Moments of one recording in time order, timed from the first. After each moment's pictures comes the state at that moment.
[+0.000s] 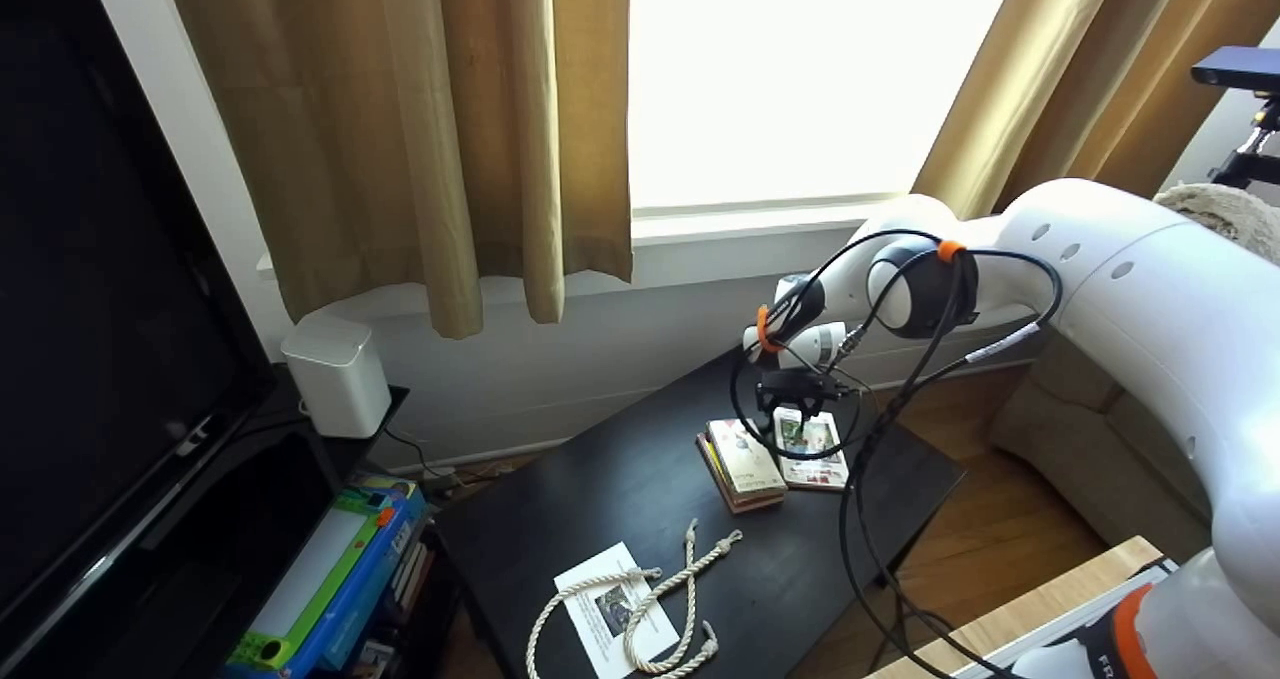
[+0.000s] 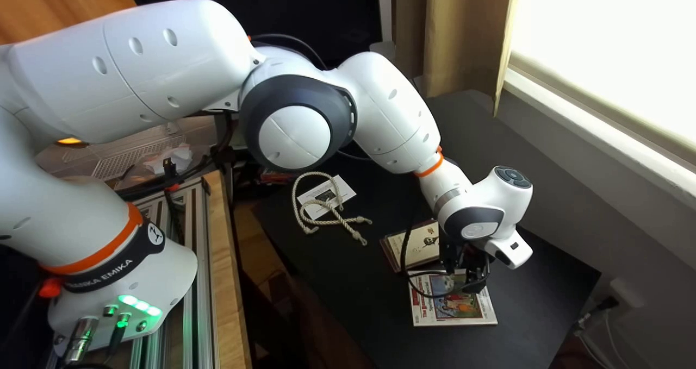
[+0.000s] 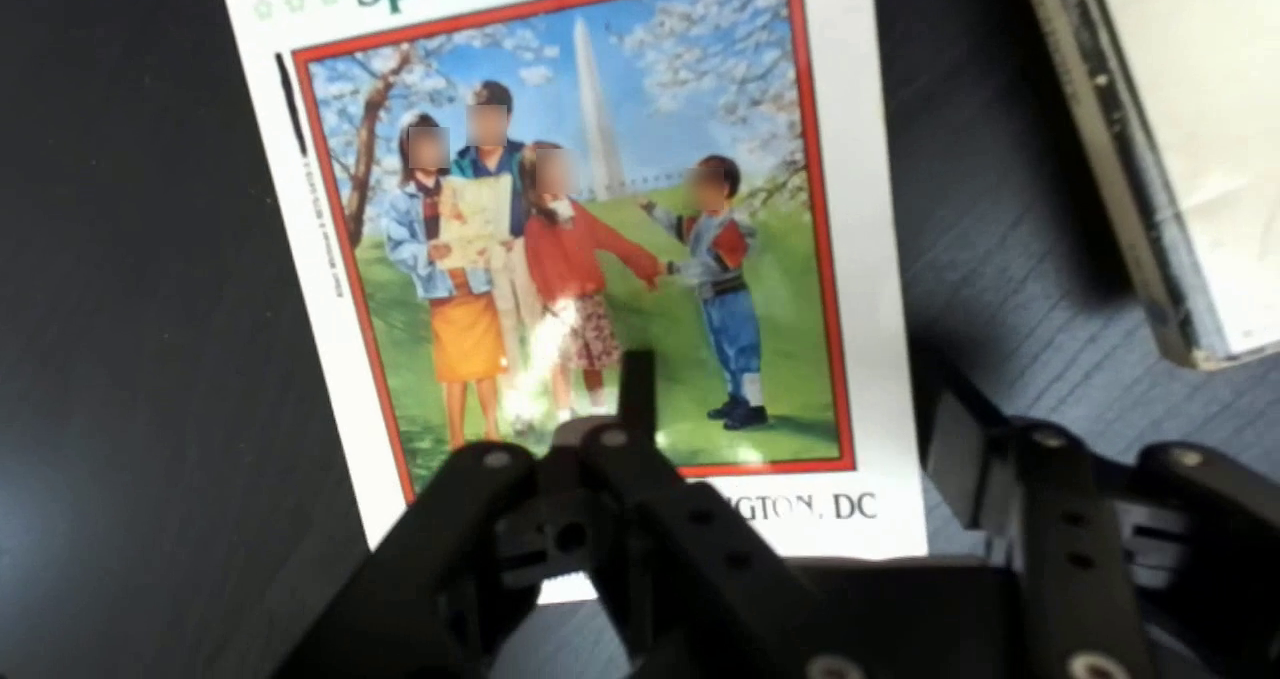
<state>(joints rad) -0.11 1.48 -0.14 -1.16 0.09 2.47 0.39</state>
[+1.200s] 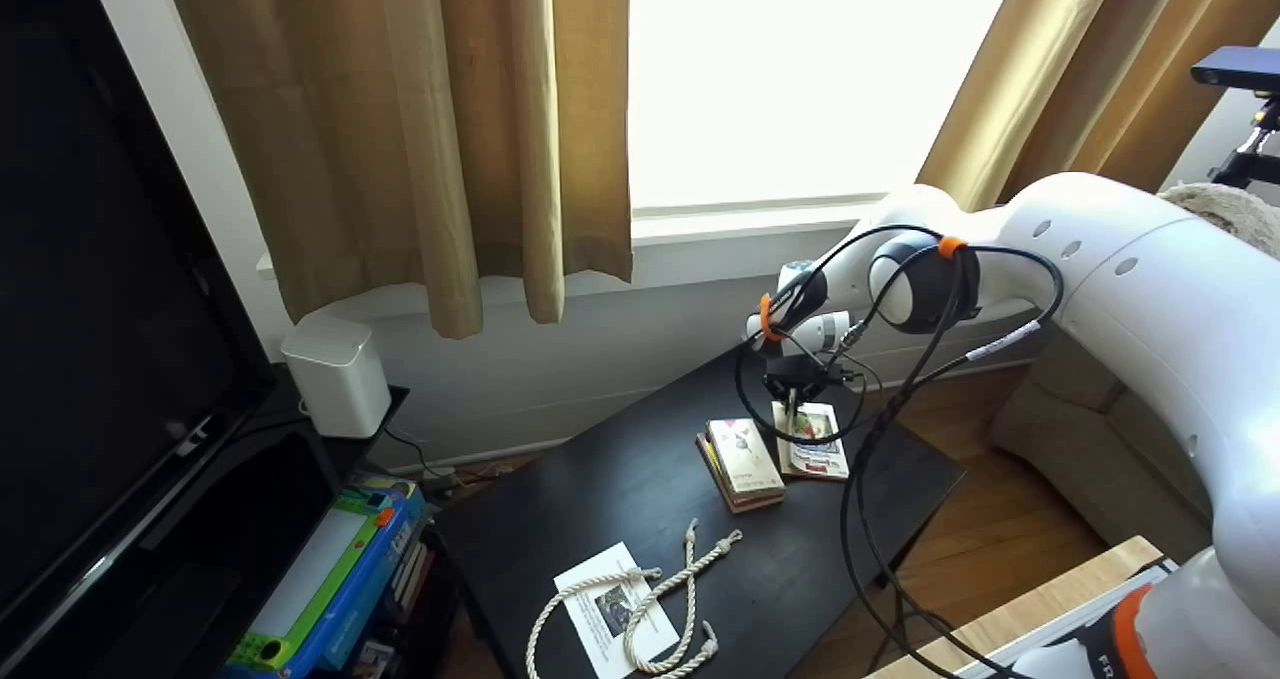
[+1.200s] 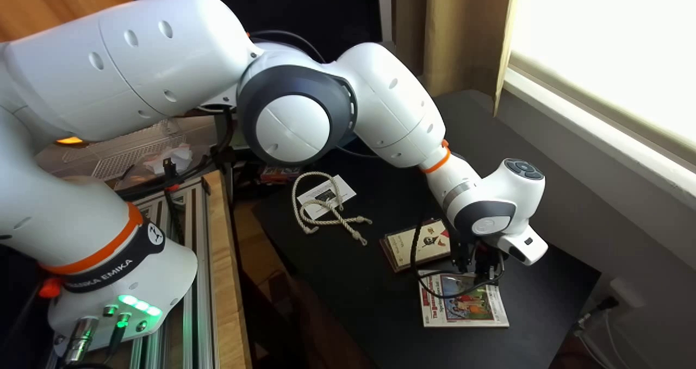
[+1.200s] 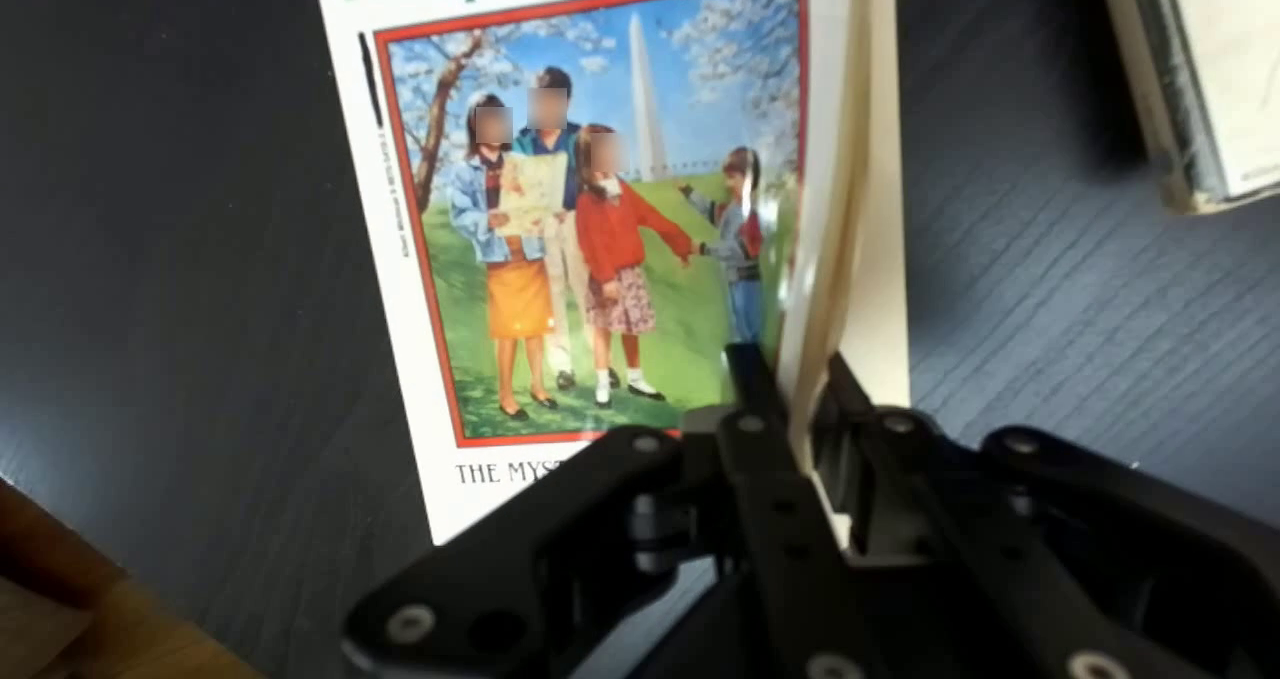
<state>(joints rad) -0.10 1.46 -0.17 -1.14 0.09 2.46 0.37</state>
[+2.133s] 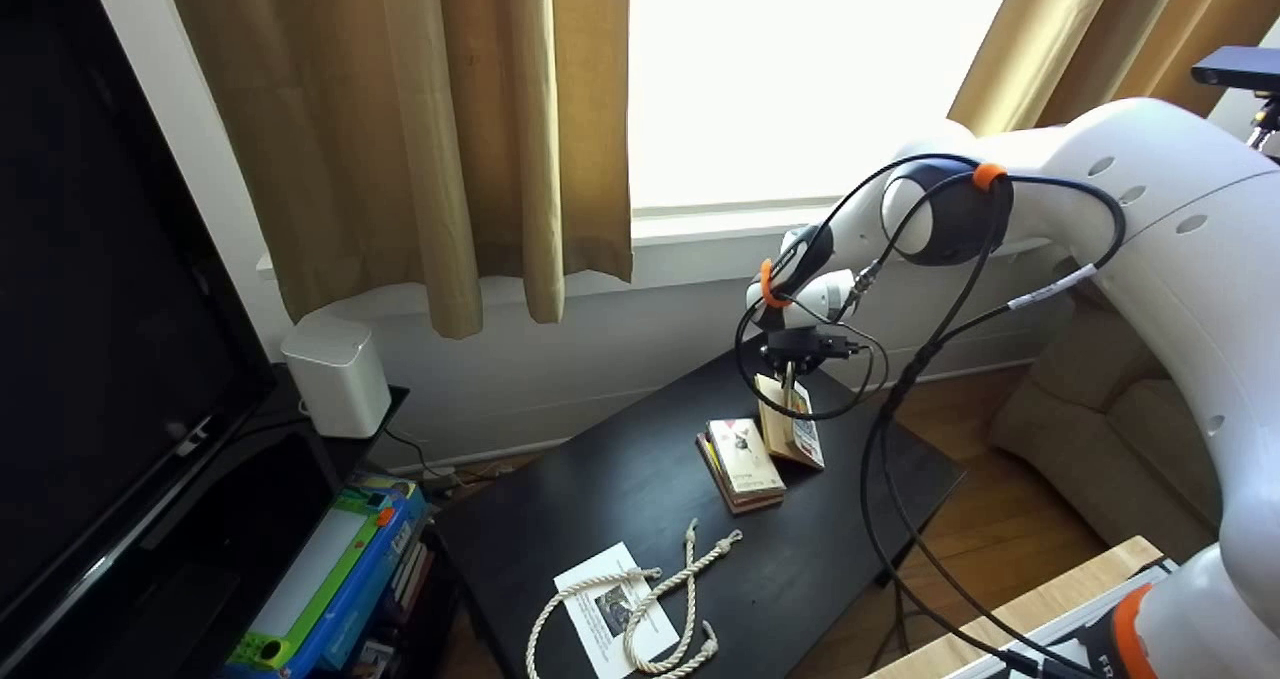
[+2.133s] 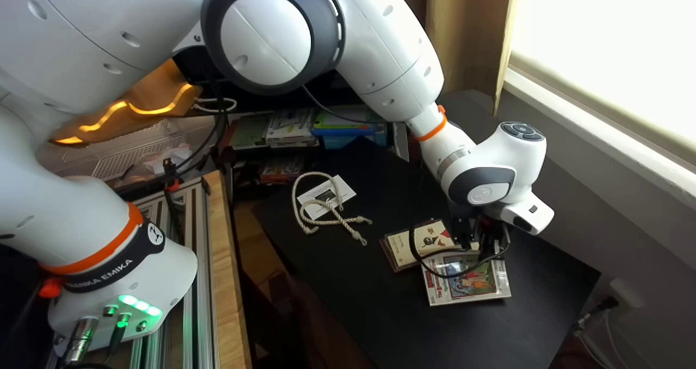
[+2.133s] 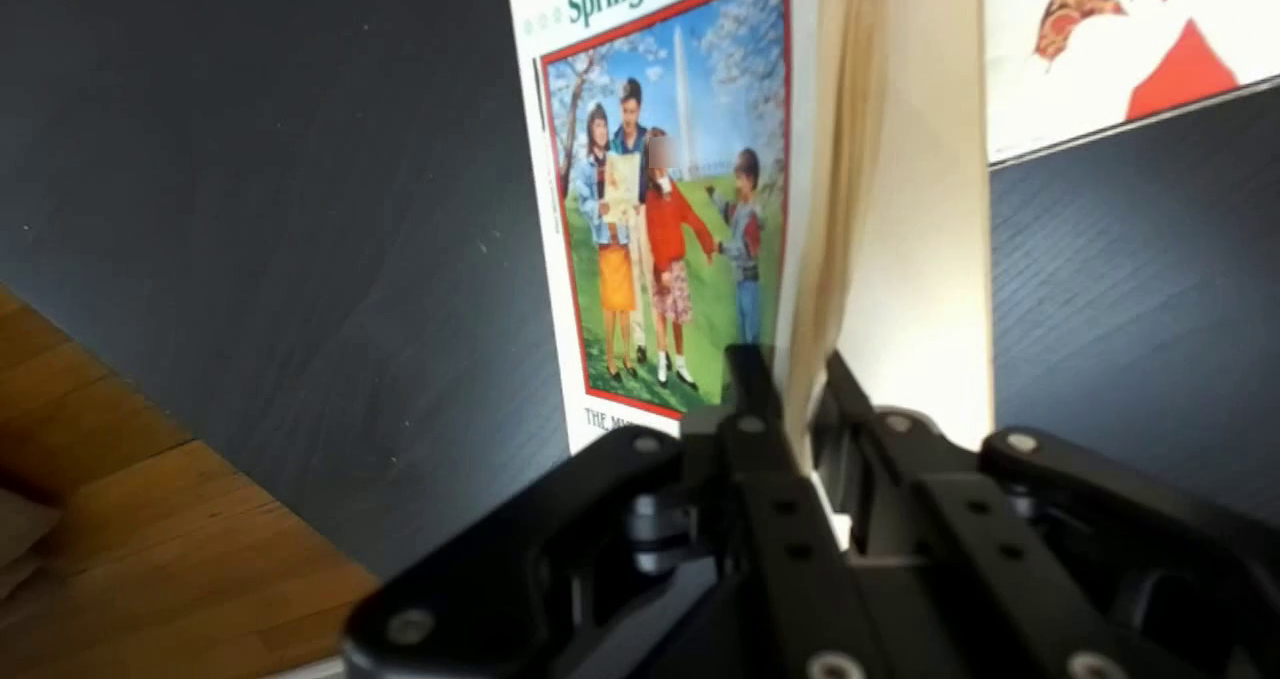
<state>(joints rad) -0.06 1.21 -0.16 -1.43 0.09 2.57 0.30</state>
